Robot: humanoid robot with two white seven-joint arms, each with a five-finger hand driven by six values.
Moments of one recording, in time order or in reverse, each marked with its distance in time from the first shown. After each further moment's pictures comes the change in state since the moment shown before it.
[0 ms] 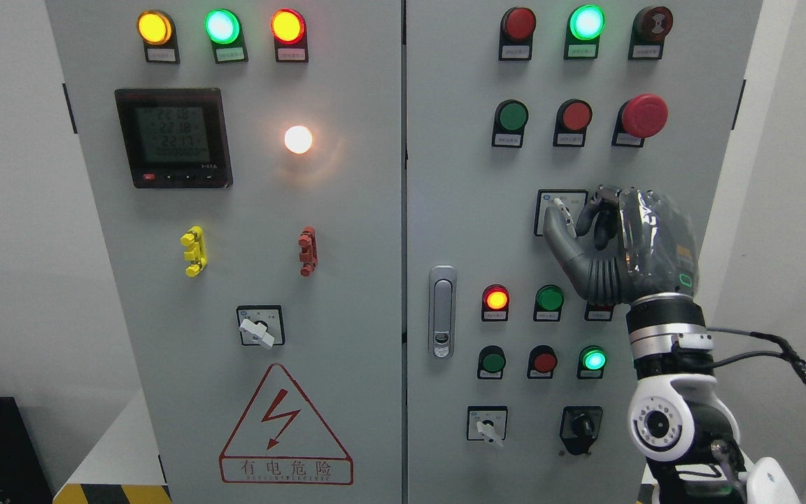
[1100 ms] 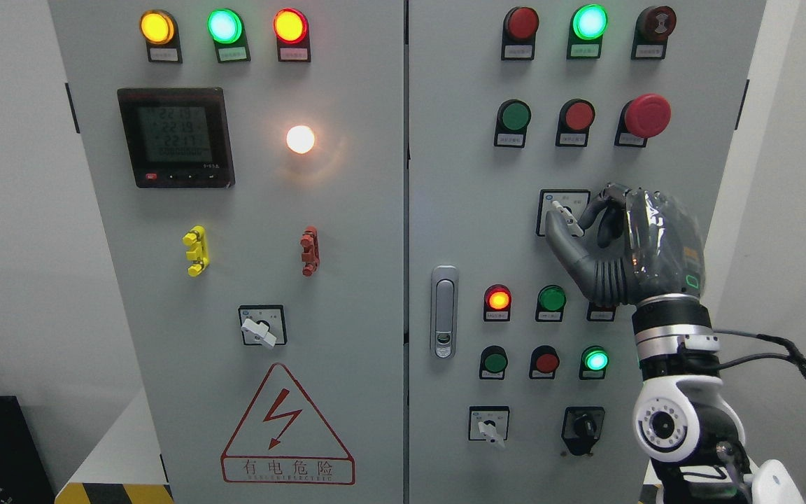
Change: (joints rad) left arm 0.000 0.000 0.000 0.000 0.000 0.000 -0.001; right arm 0.006 -0.001 -0.013 -0.006 0.006 0.001 0.000
